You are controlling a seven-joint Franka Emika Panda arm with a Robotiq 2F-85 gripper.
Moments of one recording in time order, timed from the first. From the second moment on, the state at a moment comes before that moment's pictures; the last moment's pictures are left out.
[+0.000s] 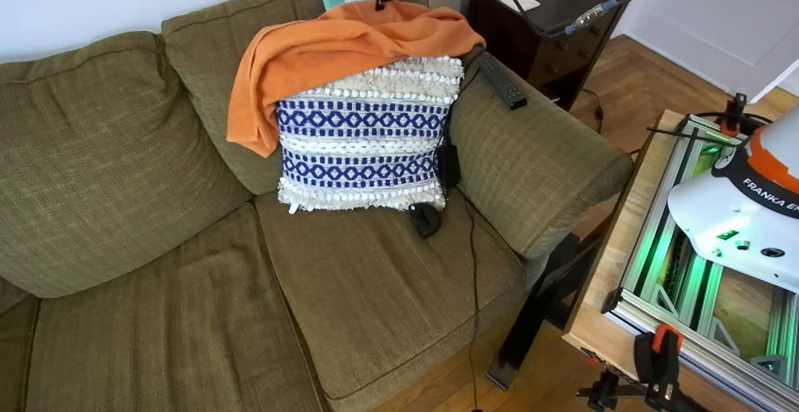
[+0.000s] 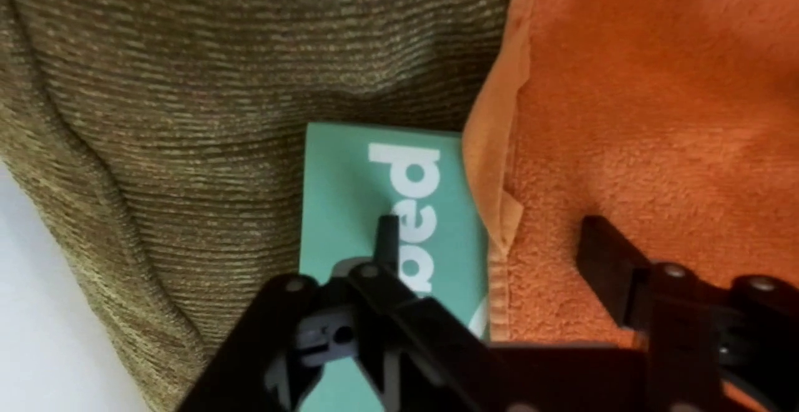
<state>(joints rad) -0.14 0.99 0.05 -1.11 -0.15 2.41 -1.18</state>
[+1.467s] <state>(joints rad) -0.04 1.03 -0.10 -0.90 -0.26 2.64 -1.03</state>
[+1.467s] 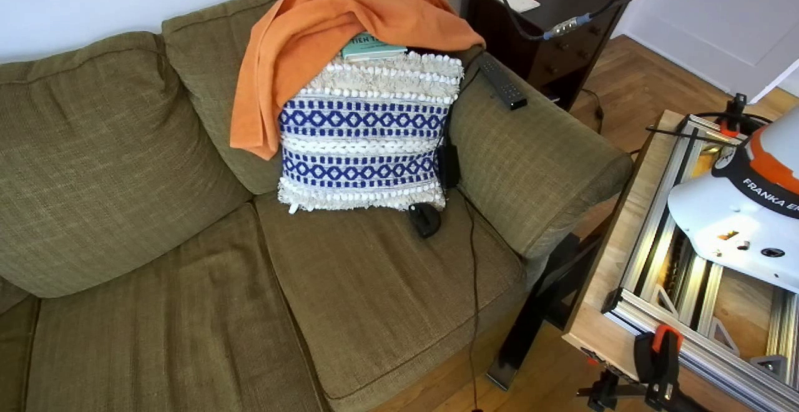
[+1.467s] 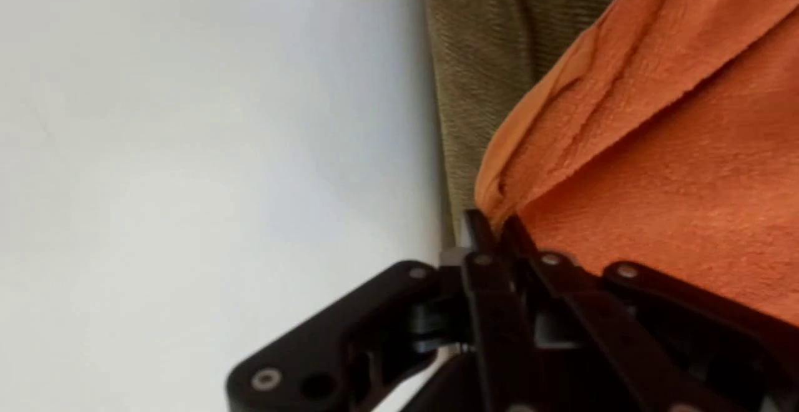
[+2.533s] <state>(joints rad) 0.01 1.25 -0.31 -0.60 -0.43 2.77 -0.55</state>
